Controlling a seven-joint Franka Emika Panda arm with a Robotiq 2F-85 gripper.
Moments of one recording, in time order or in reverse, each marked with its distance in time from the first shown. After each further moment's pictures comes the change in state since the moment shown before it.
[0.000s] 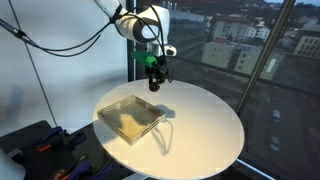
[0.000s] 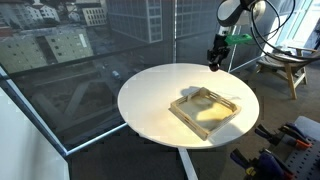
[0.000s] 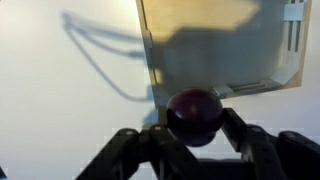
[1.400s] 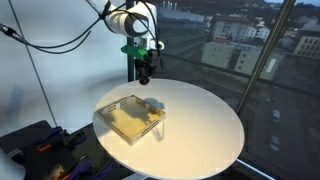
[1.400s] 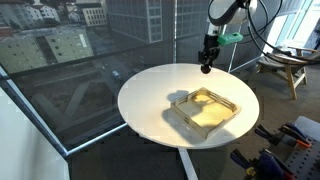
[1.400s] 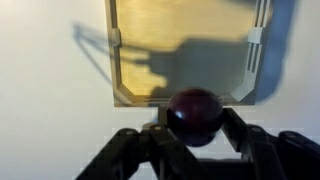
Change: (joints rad) arm 0.050 -0.026 0.078 0.002 -0.040 -0.043 -0.007
